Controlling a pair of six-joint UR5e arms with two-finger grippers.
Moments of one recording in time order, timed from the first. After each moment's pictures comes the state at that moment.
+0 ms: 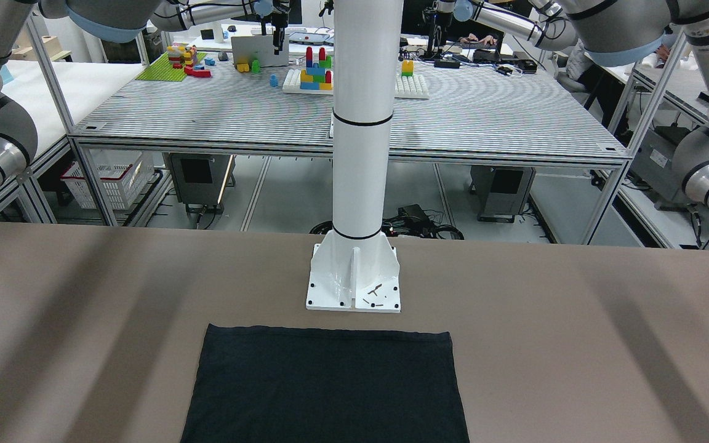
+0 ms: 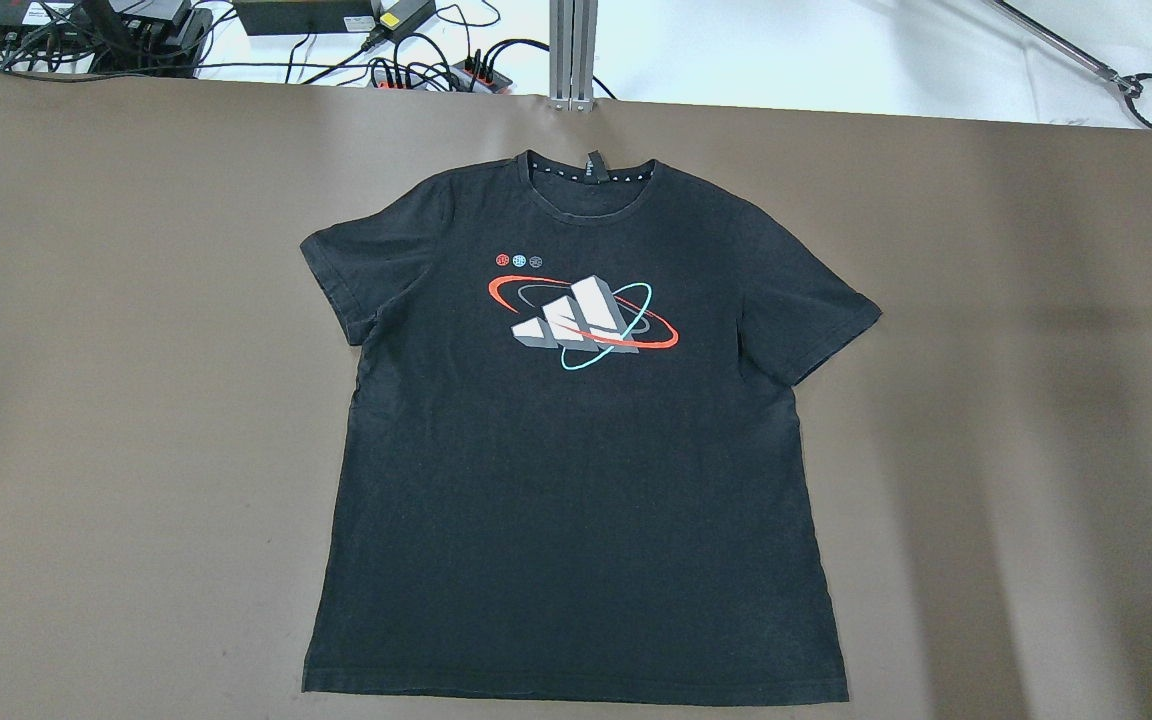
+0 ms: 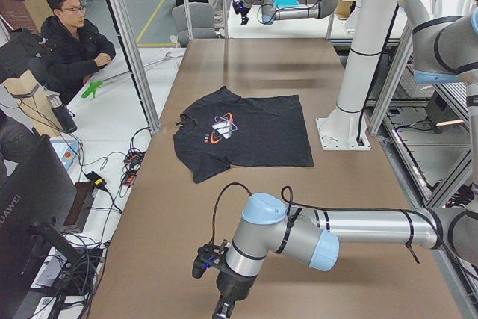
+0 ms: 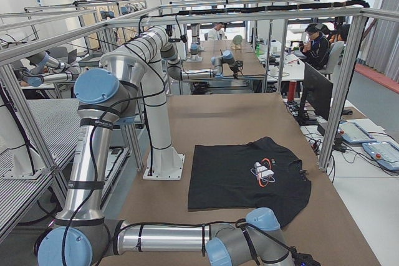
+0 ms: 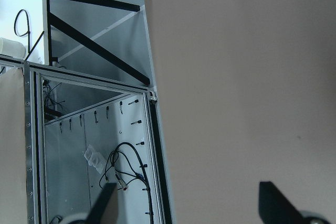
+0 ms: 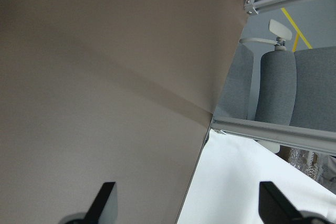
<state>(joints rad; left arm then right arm) -1.65 -1.52 -1.65 -1.93 -1.79 0.10 1.55 -1.59 1.61 -1.19 1.75 -0.26</state>
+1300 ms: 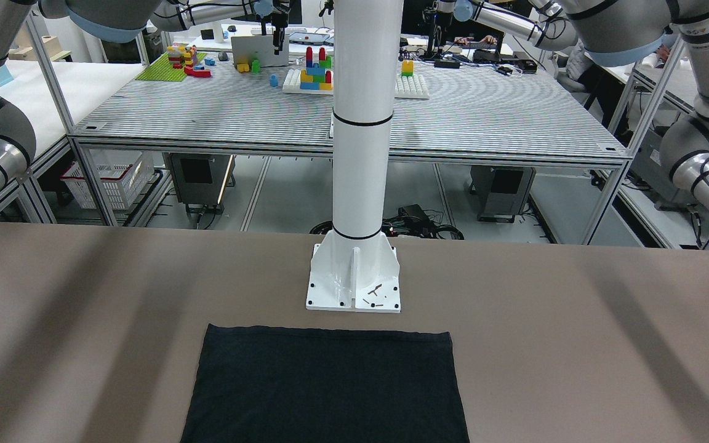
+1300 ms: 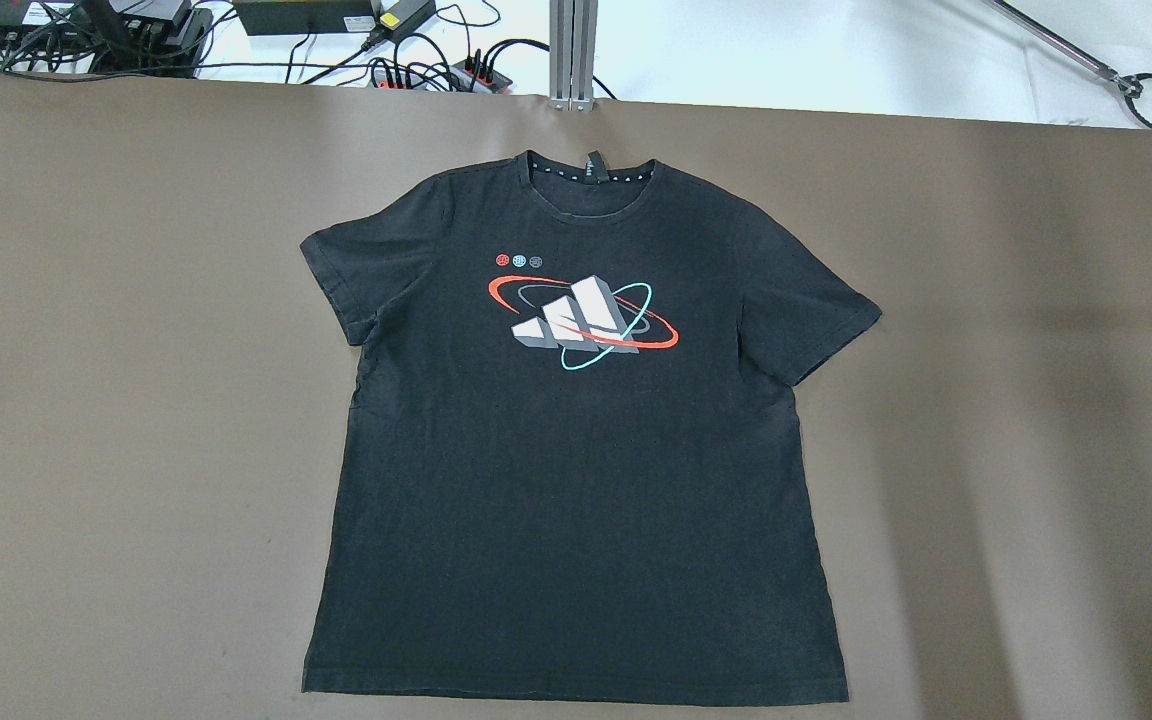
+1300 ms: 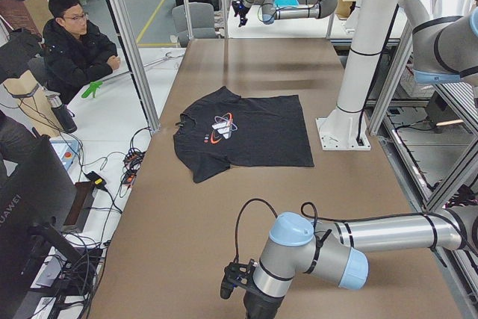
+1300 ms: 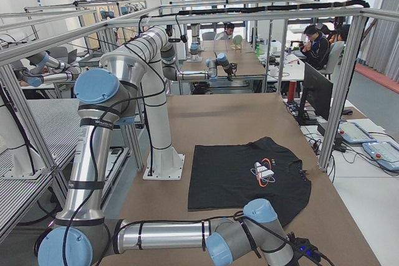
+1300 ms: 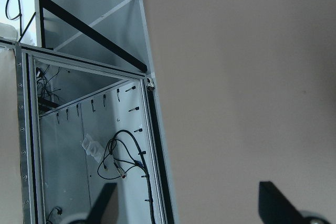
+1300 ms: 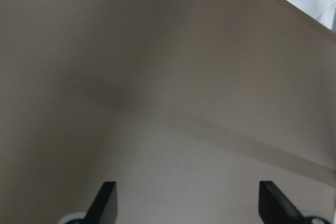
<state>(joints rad) -1.65 -1.40 -1.66 -2.02 -1.79 0.12 1.50 -1.56 1.64 -1.11 2.05 -0.04</state>
